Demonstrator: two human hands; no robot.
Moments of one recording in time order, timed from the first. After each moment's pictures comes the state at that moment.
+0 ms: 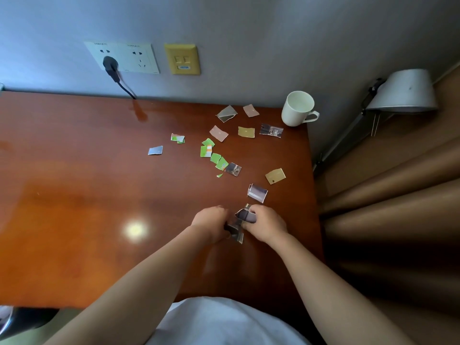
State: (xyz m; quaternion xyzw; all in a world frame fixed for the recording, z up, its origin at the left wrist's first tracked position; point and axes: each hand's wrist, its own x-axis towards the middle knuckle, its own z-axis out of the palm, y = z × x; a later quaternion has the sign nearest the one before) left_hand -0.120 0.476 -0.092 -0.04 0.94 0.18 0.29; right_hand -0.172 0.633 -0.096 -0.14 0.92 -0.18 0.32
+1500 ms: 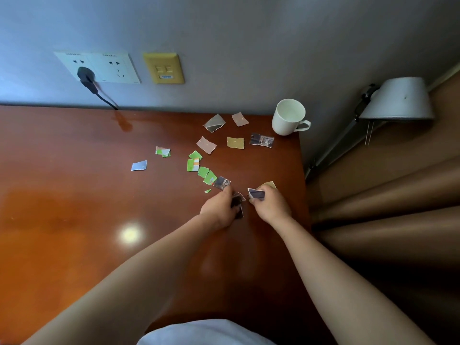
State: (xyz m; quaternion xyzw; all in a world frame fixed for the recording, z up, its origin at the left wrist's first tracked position) left_hand -0.201 0.491 -0.085 -0.14 0.91 0.31 0.24; right_hand -0.255 0.631 -0.084 -0.02 0.94 -0.25 0.25
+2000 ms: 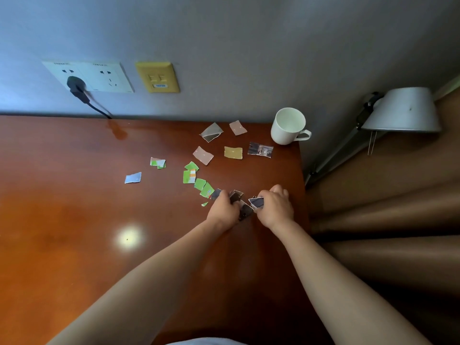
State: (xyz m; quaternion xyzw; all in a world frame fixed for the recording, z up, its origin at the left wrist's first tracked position) left_hand -0.236 0.499 -0.100 -0.32 0.76 0.53 0.21; right_hand -0.285 0.630 -0.091 -0.08 0.97 -0.10 0.22
